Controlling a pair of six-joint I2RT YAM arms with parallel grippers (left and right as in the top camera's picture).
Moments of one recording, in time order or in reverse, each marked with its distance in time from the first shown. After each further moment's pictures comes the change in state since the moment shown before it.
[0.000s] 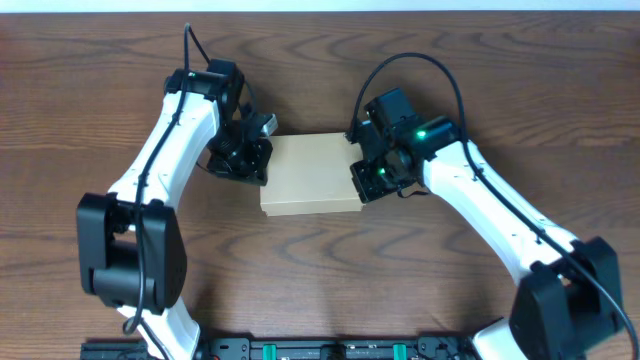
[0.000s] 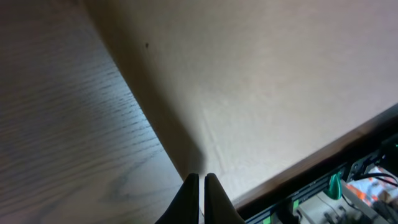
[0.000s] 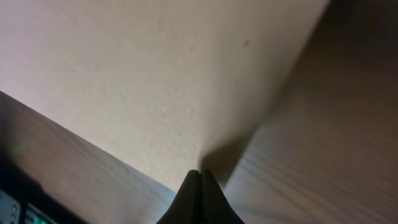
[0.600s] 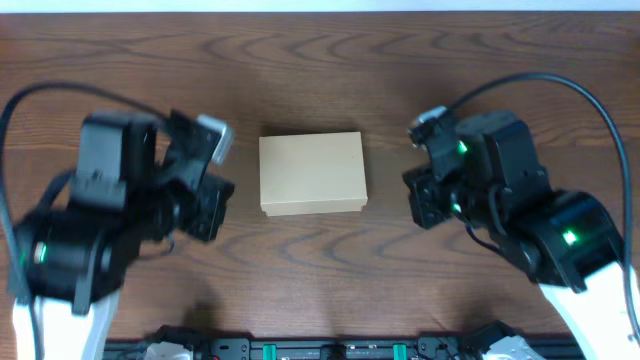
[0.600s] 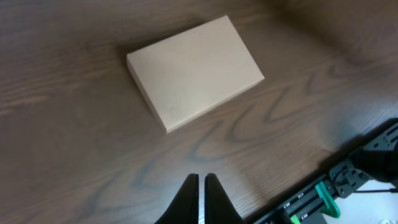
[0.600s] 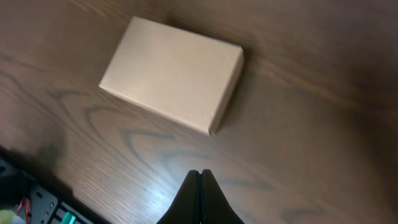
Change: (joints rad) left arm 0.000 -0.795 -0.017 -0.078 -0.034 0.006; right arm 0.000 -0.552 0.068 -0.209 0.135 0.042
